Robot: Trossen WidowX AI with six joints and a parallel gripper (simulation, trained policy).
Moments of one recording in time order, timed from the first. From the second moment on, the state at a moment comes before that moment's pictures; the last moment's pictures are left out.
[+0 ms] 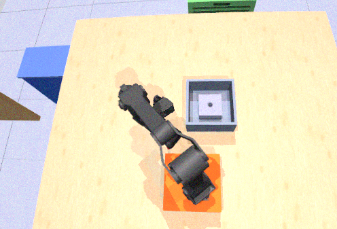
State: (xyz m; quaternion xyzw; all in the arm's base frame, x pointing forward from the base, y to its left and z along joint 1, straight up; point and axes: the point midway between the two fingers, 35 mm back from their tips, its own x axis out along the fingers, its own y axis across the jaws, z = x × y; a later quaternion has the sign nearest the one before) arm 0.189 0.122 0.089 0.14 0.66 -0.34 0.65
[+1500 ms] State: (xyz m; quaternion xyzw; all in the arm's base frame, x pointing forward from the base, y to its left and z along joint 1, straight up) arm 0.174 0.117 -0.047 0.15 0.68 -0.35 0.63
